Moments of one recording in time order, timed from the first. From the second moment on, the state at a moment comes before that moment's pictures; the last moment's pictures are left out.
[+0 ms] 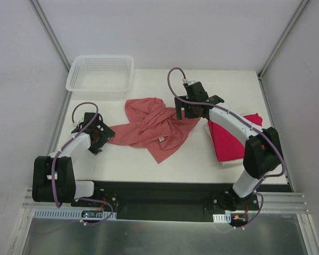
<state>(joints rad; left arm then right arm) -0.03 1.27 0.61 -0.46 -0.07 -0.89 0.55 1.65 1.32 -0.57 0.12 0.29</state>
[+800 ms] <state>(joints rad) -0.01 1.47 0.74 -0.32 0.06 -0.82 0.55 2.06 1.59 -0.61 0.22 0.35</state>
